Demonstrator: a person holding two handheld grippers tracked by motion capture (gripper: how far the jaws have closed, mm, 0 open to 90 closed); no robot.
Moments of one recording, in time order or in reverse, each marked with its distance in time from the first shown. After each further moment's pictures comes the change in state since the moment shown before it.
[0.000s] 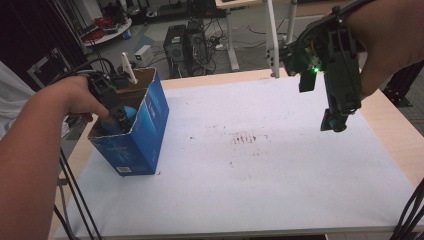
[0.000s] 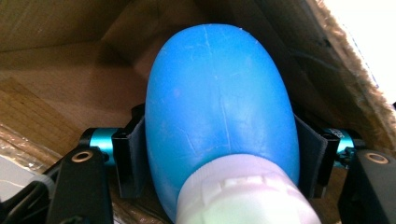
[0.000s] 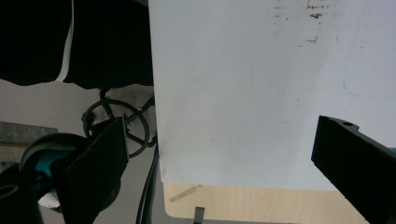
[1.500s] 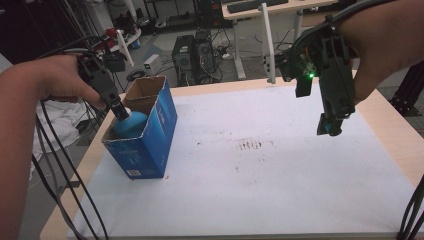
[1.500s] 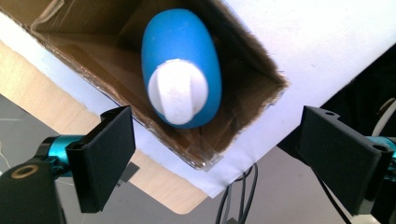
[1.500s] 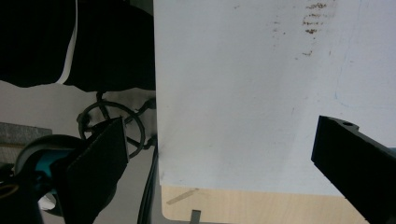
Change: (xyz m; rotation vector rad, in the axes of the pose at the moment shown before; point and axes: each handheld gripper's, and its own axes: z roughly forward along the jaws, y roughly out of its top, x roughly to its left) left arm -0.038 -0.018 -0.080 -0.023 0.065 0.058; right arm 0.010 0.011 -0.011 -0.011 -0.020 -0.031
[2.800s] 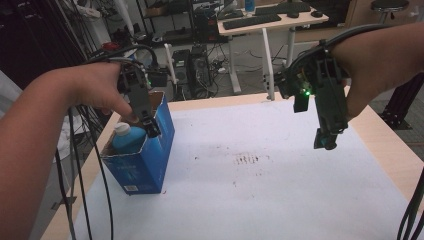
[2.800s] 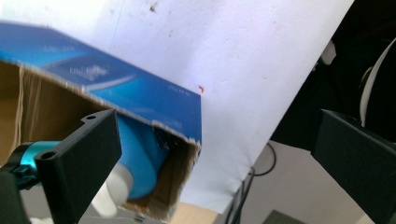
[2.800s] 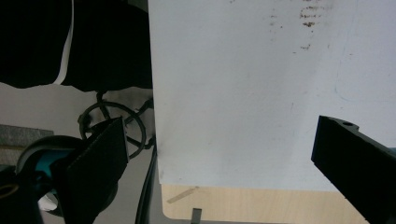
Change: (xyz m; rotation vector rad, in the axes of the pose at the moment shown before) left arm -0.073 0.057 -0.005 0.015 -0.001 0.356; right arm -0.007 -0.006 0.002 0.002 0.001 0.025
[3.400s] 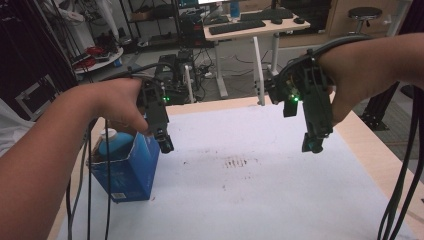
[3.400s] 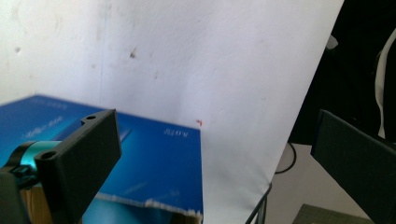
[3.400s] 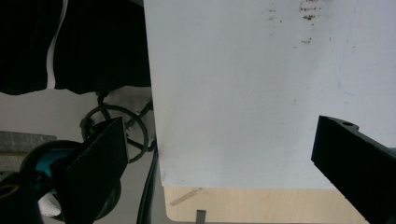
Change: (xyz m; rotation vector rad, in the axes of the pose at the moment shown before) left arm -0.014 0.044 0.030 0.003 -0.020 0.186; right arm -0.002 -0.005 0.006 -0.014 -0.001 0.023
